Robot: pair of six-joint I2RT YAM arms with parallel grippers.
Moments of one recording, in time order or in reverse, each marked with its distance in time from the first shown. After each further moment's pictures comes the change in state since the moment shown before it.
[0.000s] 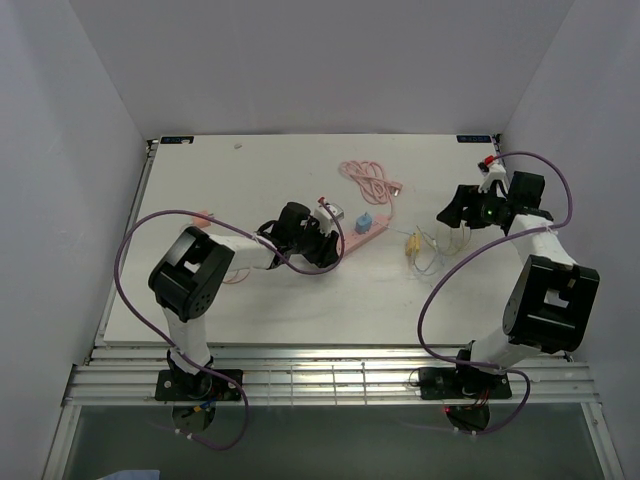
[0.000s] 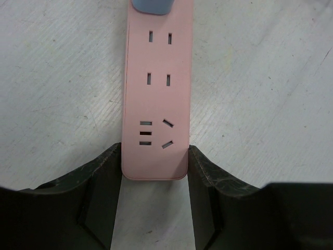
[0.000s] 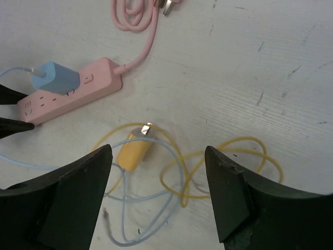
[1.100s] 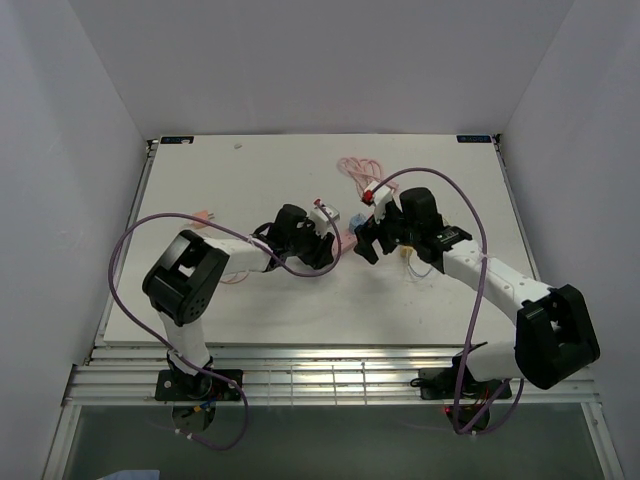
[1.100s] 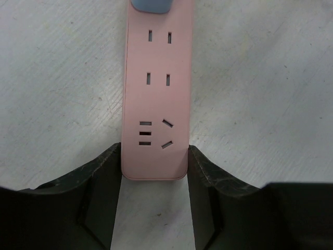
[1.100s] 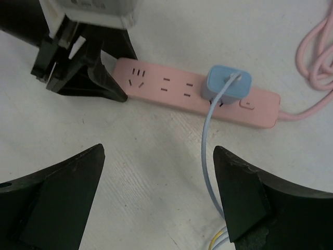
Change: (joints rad) left arm 0.003 -0.040 -0.039 -0.006 -0.050 0.017; right arm 0.757 -0.185 -0.091 0.080 0.376 -0.107
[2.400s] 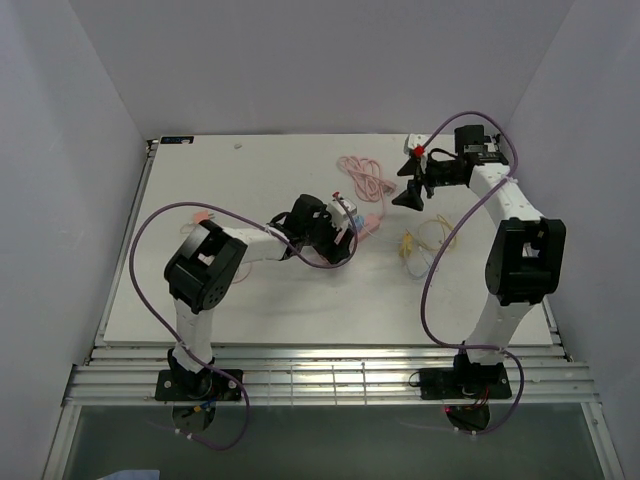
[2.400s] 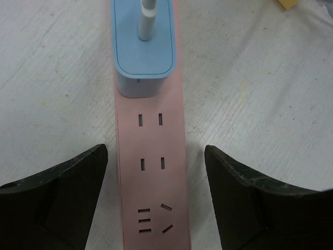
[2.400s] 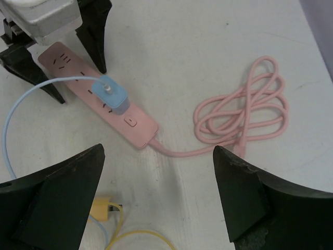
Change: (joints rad) left arm -0.034 0.138 0.188 -0.033 0.035 0.071; right arm -0.456 0.471 0.604 -0.435 -0.676 -0.776
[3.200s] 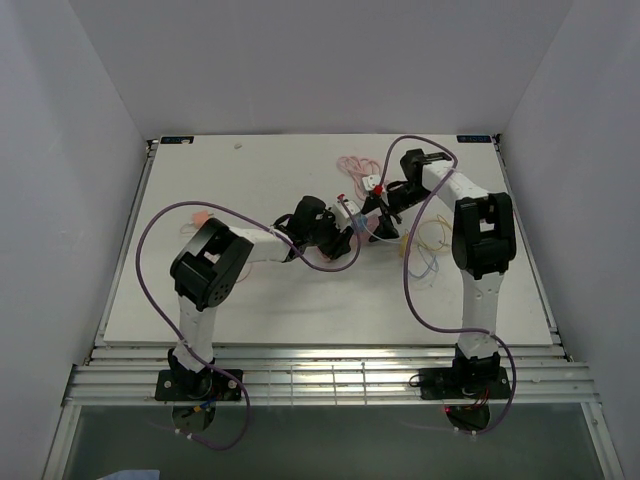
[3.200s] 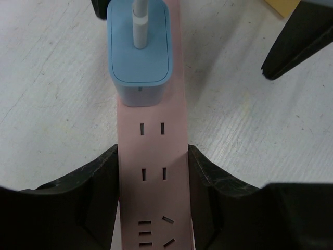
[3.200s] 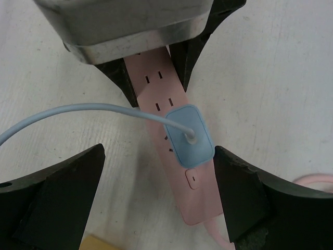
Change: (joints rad) left arm -0.020 0.048 0.005 0.093 -0.004 0.066; right arm 0.186 0.334 0.201 -0.500 0.014 -0.581
